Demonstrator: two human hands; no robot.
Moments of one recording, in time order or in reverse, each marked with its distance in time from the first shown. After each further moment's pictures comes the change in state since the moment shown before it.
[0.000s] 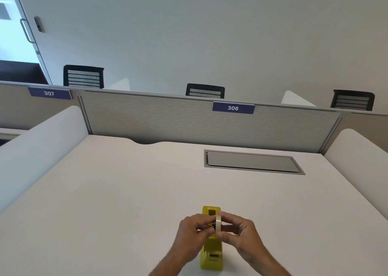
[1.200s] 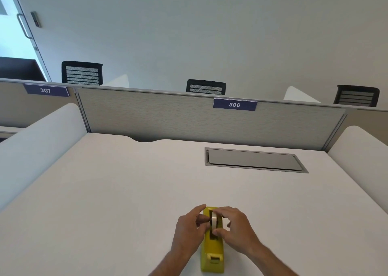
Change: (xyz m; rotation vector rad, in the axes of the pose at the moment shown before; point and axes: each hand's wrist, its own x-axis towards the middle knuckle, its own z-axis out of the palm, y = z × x) left_hand 0.024 -0.028 0.008 0.174 0.129 -0.086; right_hand 0.042 0.009 0.005 -0.784 0.026 -0.137
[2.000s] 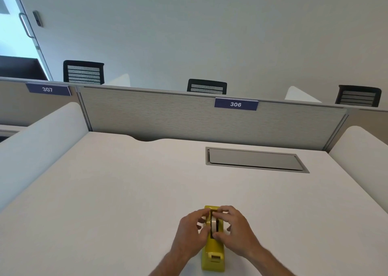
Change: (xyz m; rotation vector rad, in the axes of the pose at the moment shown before) left_hand 0.001 -0.018 0.005 0.038 -0.016 0.145; right_hand -0.004 0.010 0.010 0.020 -0.009 -0.017
